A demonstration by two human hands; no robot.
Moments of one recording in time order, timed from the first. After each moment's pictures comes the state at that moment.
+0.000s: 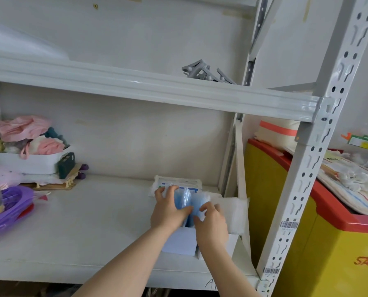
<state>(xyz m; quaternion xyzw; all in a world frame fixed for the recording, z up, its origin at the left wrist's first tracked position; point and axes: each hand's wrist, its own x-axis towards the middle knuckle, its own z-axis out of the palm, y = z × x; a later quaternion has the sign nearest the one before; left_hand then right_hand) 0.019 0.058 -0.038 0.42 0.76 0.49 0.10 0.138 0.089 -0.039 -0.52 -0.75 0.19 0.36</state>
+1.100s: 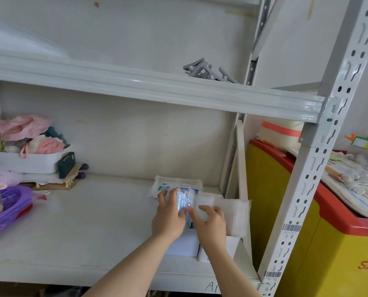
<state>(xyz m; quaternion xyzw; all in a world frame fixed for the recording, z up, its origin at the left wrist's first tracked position) 0.023 0.060 -0.050 0.45 0.78 0.43 0.03 0.133 0.114 -0.057 -0.47 -0.73 0.29 0.39</state>
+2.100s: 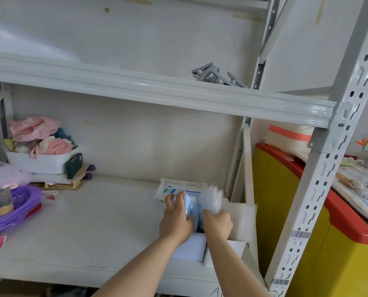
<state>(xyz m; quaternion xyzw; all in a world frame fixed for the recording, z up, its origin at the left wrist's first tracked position) 0.026 0.059 -0.046 0.45 0.78 0.42 0.06 0.114 0.115 -0.032 -0.58 -0.55 0.41 0.43</state>
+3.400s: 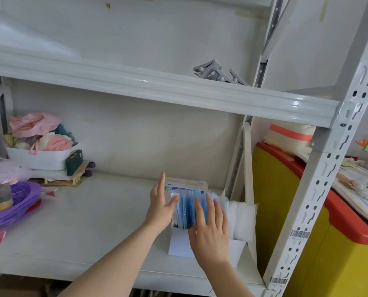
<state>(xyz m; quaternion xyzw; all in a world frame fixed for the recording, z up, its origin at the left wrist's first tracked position) -0.016 0.053 -0.042 0.41 0.66 0.62 0.13 0.133 0.093 -0.071 -0.37 -0.86 -0.14 0.33</state>
